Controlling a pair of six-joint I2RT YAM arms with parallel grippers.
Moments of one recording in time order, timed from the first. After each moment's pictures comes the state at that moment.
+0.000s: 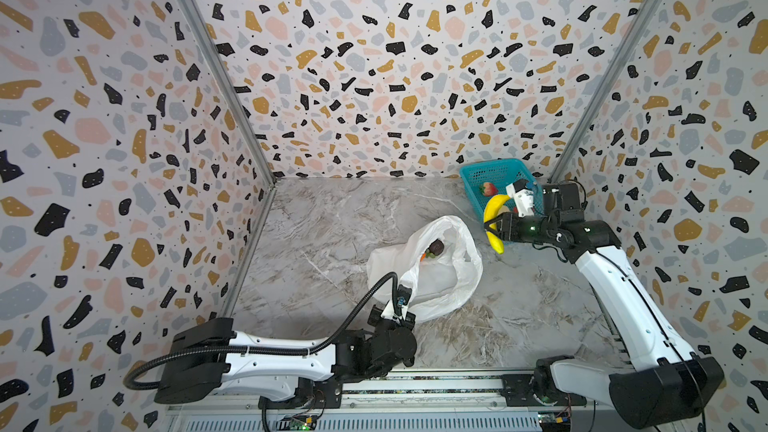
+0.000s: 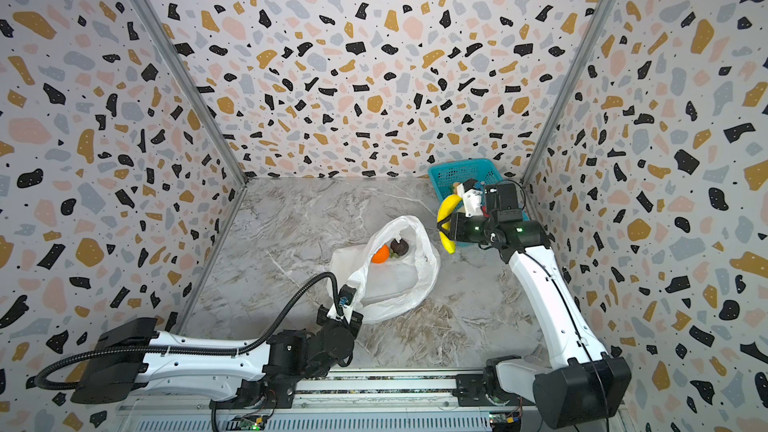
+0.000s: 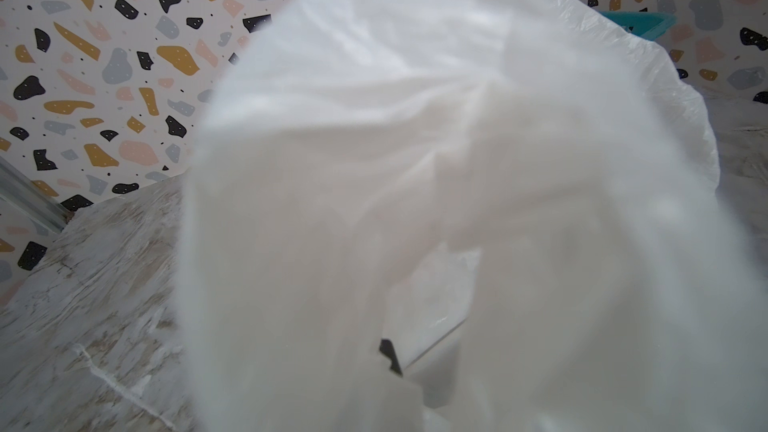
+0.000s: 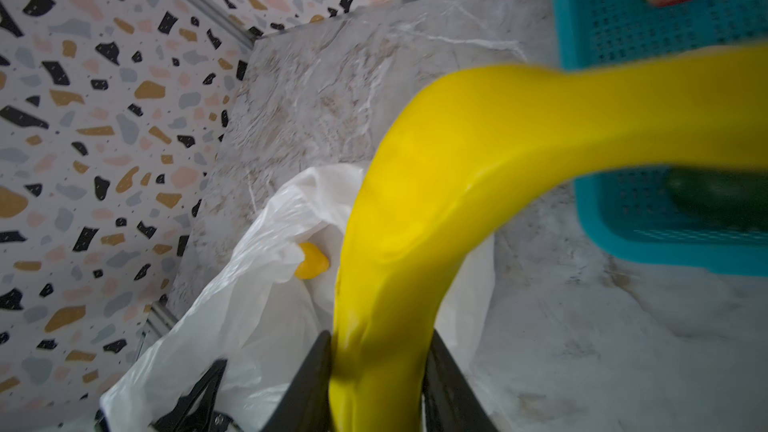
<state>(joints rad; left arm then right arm) -1.42 1.14 0.49 0.09 -1.04 -0.35 0.13 1.25 1.28 -0.77 -0.51 0.26</state>
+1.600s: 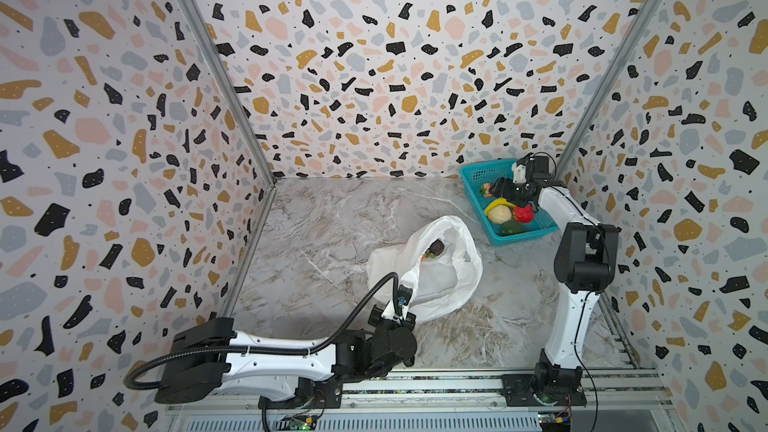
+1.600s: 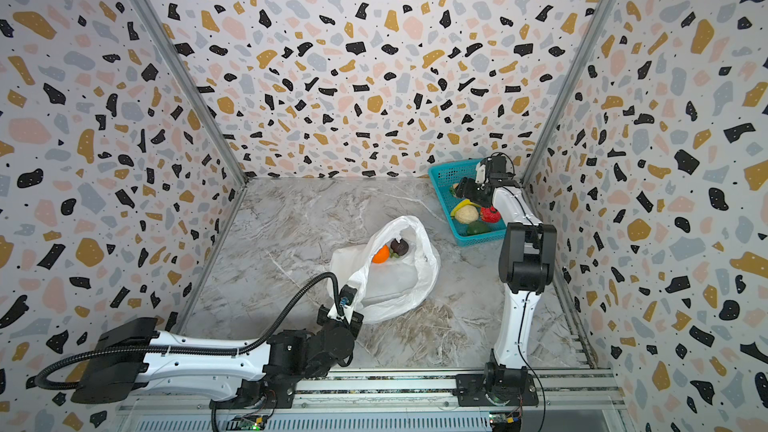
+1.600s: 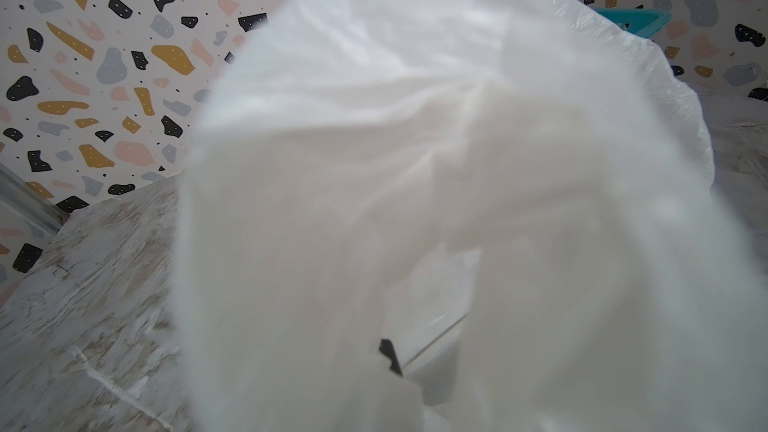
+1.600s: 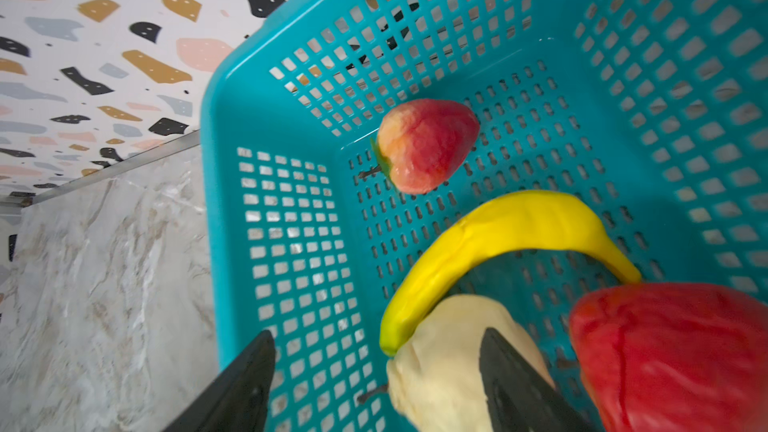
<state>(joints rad) -1.42 1.14 0.49 0.09 -1.03 -0.35 -0.02 2.08 1.77 -0.50 -0.34 0.27</state>
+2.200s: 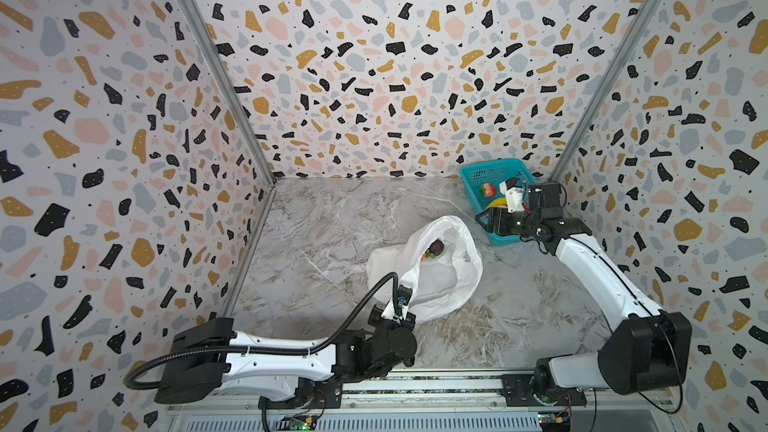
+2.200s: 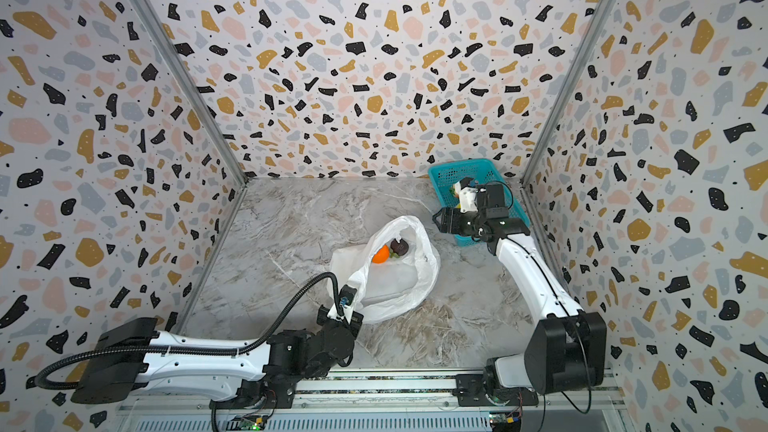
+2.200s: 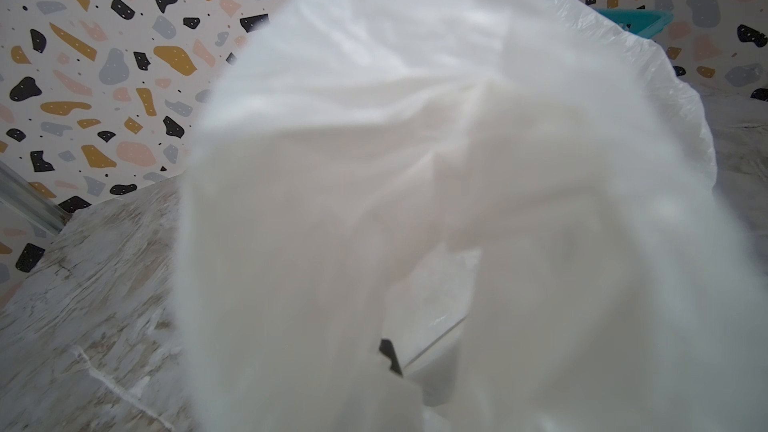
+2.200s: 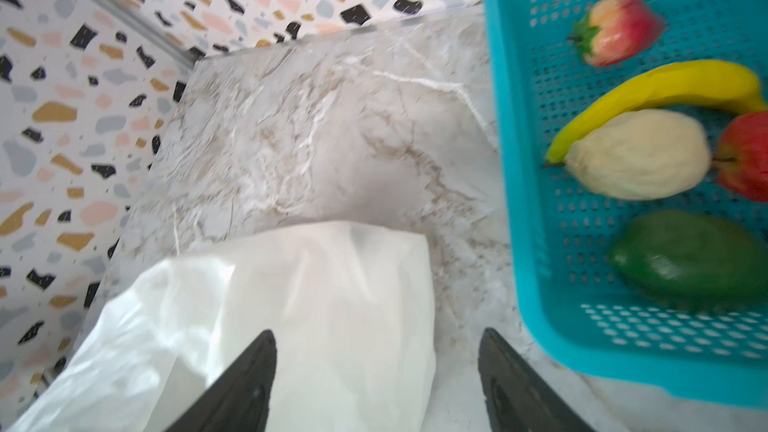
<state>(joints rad) -1.42 1.14 0.49 0.09 -1.03 -0.34 0.20 1.33 1.14 -0.53 -0.42 0.20</state>
